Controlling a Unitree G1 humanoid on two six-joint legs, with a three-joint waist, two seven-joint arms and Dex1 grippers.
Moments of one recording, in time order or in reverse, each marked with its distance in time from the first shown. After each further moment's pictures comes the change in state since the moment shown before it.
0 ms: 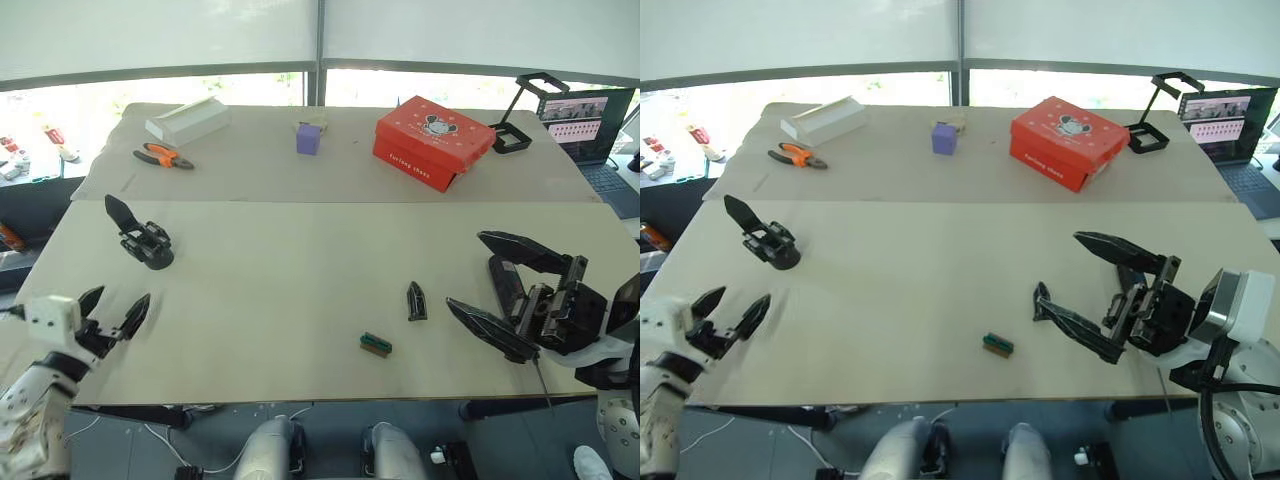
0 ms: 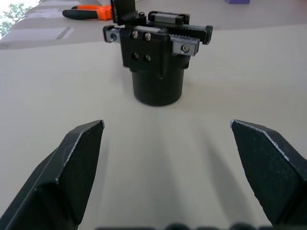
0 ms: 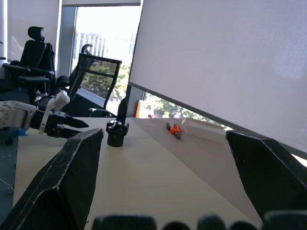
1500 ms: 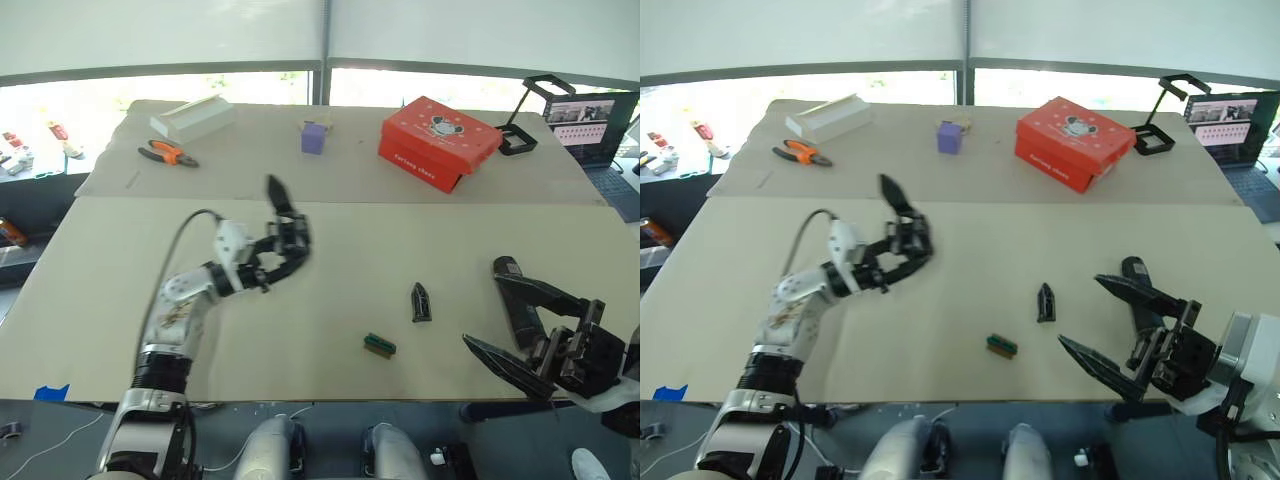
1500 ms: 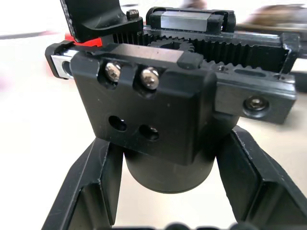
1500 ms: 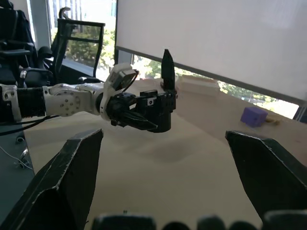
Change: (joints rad) left arm -0.553 -0.217 -0.597 0.096 0.076 -0.034 -0.417; right arm 0.349 -0.006 -0.156 -0.085 0.002 0.017 0.017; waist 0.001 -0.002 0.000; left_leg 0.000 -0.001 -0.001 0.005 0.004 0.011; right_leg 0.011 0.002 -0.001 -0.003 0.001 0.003
